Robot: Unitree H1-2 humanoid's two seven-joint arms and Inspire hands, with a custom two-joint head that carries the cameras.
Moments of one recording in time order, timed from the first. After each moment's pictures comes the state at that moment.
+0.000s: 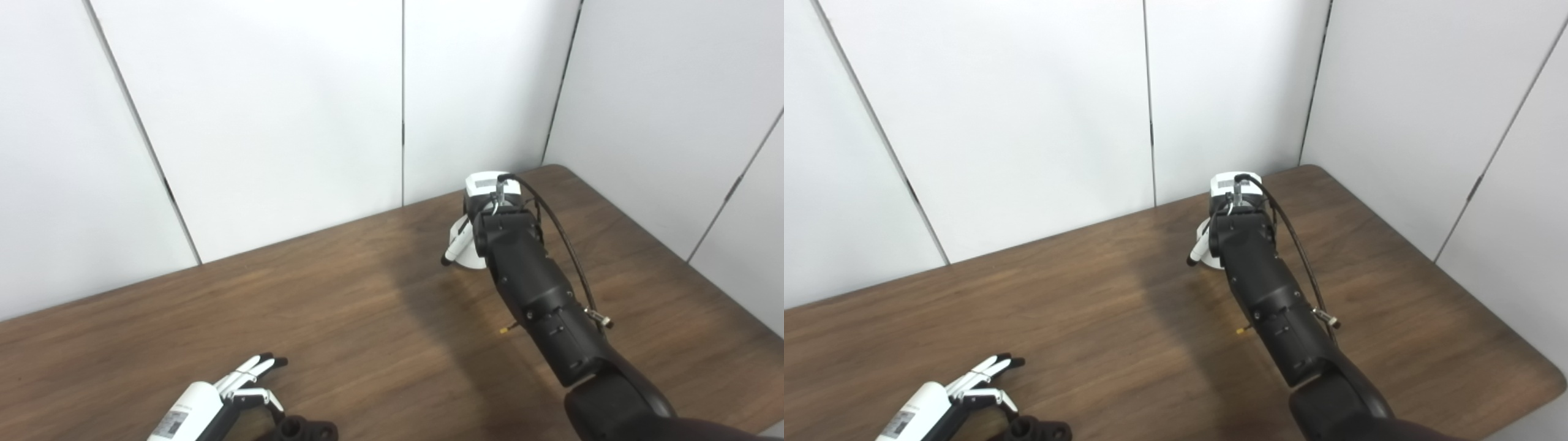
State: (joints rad) left arm -0.28 0.47 -0.53 0.19 0.54 -0.48 -0.04; right arm -0.65 -0.33 0.00 0.26 -1.56 0.46 0.72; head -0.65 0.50
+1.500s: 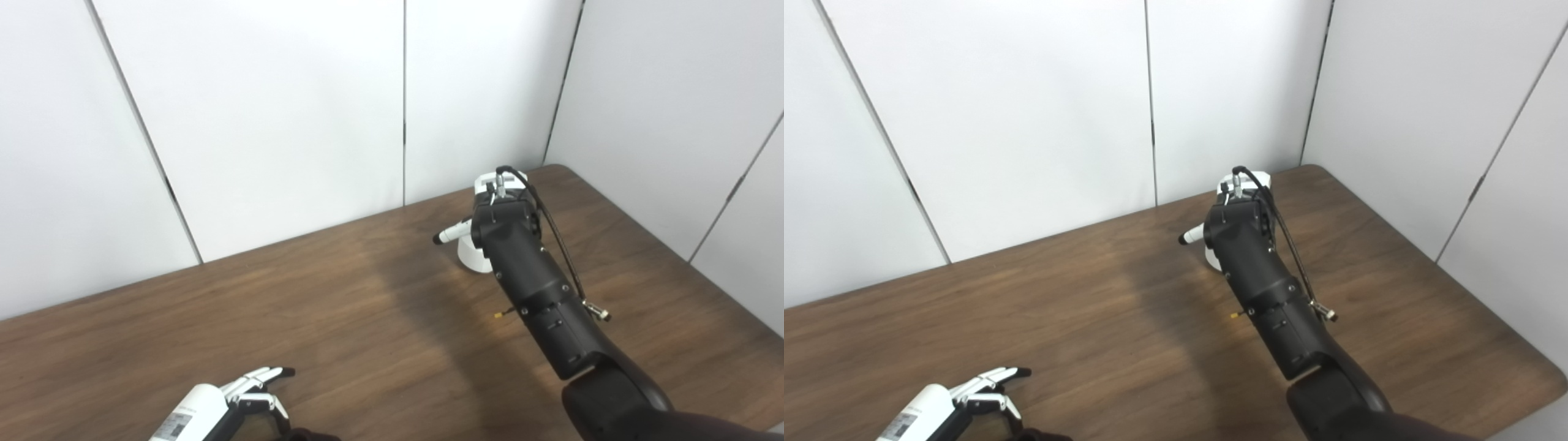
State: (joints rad) left arm -0.23 0.46 -0.48 0.06 0.54 -0.41 -0.16; right arm -0.67 -0.35 0.04 0.21 -1.71 0.46 0.95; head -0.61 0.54
